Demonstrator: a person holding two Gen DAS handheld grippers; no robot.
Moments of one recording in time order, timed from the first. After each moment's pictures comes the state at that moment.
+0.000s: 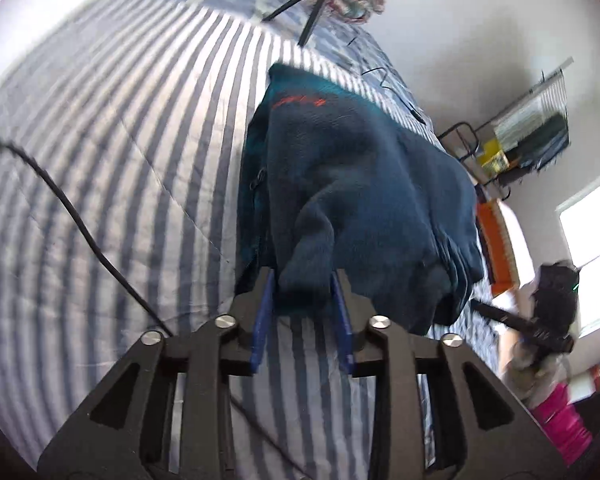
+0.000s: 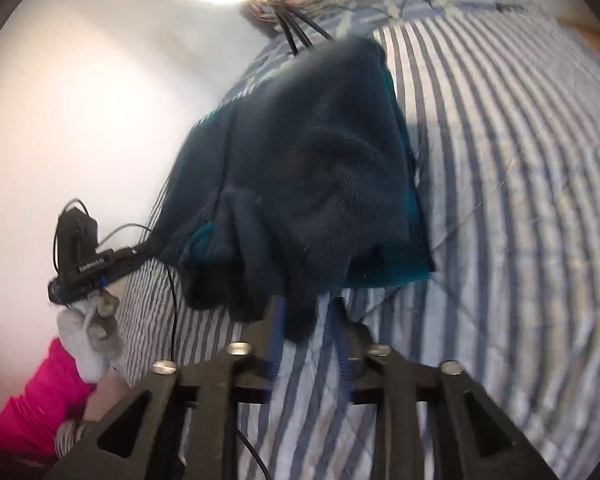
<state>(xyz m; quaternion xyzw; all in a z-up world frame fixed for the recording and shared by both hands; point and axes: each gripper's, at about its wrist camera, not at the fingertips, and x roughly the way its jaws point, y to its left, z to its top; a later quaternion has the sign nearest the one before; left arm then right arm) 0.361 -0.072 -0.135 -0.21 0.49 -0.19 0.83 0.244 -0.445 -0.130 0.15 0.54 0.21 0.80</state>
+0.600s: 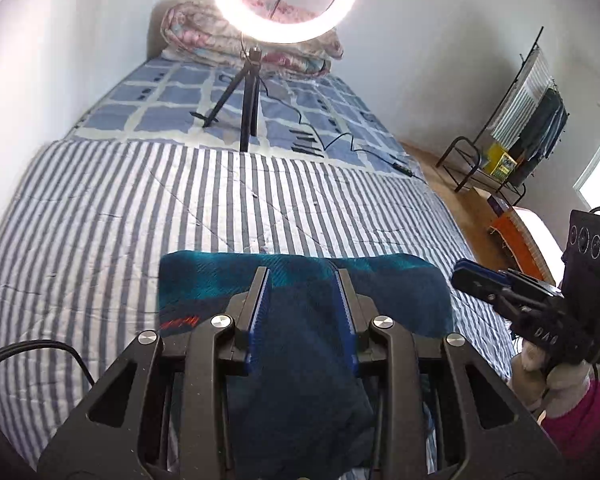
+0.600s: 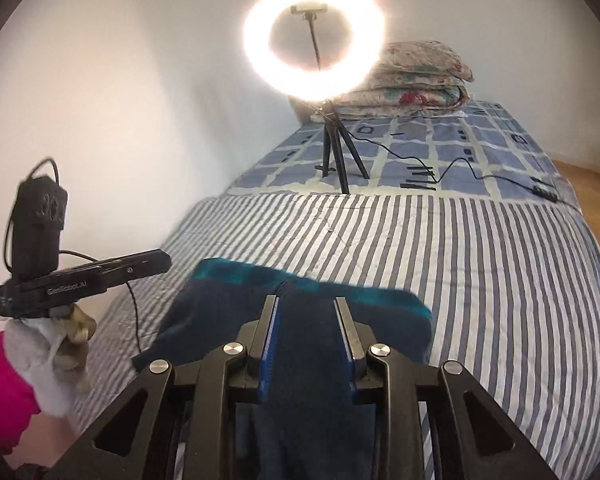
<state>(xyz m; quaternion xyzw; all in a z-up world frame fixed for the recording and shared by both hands) 0.462 -0.160 -0.049 -0.14 0.40 -0.18 0.89 0.362 -0.383 -0.045 0.01 0.40 0.20 0.89</state>
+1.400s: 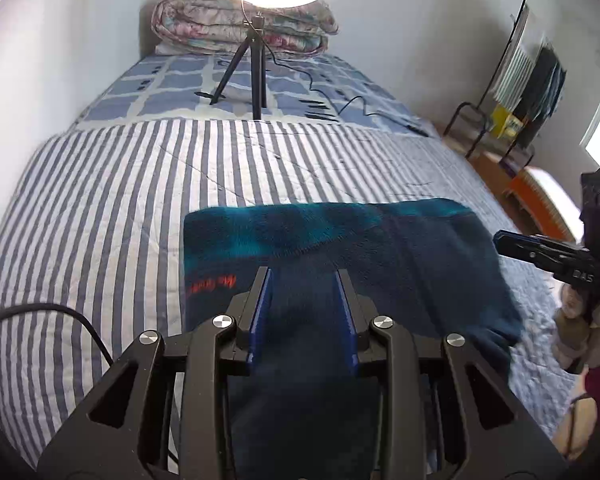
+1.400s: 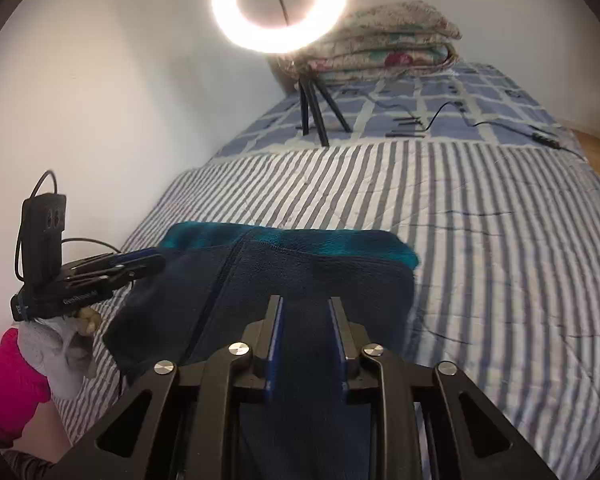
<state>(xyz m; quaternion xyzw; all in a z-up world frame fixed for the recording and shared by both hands) 0.435 -0.142 -0.110 -0.08 0.40 -0.19 0.89 0.342 -0.428 -0.093 0.05 0.43 0.20 0.88</state>
